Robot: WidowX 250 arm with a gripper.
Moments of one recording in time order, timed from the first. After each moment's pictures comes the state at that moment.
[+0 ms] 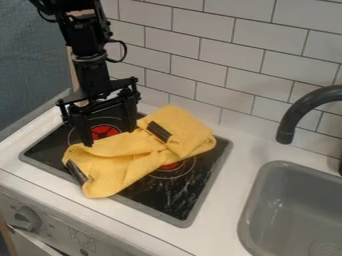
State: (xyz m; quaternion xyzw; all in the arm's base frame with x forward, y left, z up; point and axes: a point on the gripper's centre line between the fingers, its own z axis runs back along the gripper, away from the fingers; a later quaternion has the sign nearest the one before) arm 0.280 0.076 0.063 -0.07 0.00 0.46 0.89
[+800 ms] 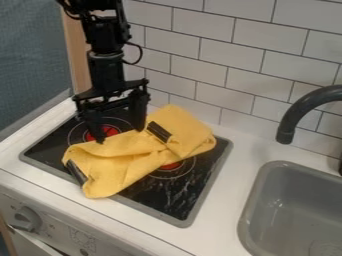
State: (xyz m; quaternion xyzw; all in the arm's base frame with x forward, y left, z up) arm 0.300 0.062 0.058 -0.04 0.04 0.48 0.88
